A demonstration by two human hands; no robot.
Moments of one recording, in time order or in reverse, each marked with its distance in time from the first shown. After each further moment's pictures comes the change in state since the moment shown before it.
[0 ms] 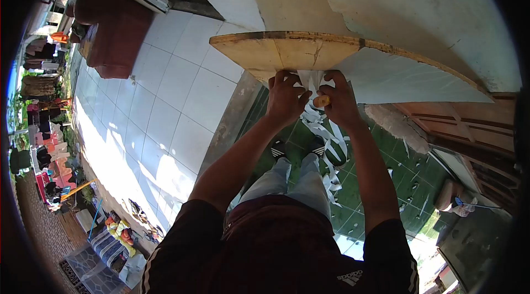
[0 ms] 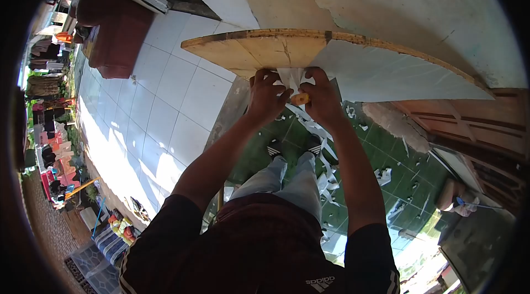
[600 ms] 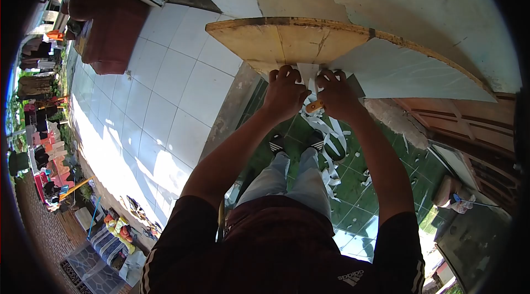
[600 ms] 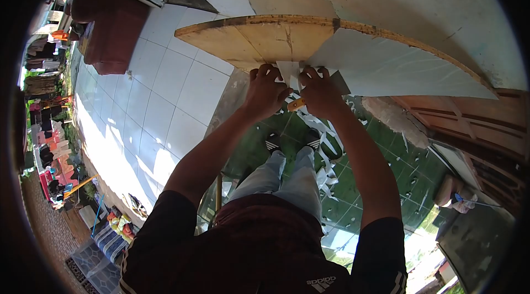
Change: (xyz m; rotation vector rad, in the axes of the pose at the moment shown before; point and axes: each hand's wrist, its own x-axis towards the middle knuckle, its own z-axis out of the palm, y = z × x) left_hand -0.004 -0.010 -0.004 0.099 -0.112 0.113; right_hand 0.007 0.011 0.008 -0.515 -0.358 -0.283
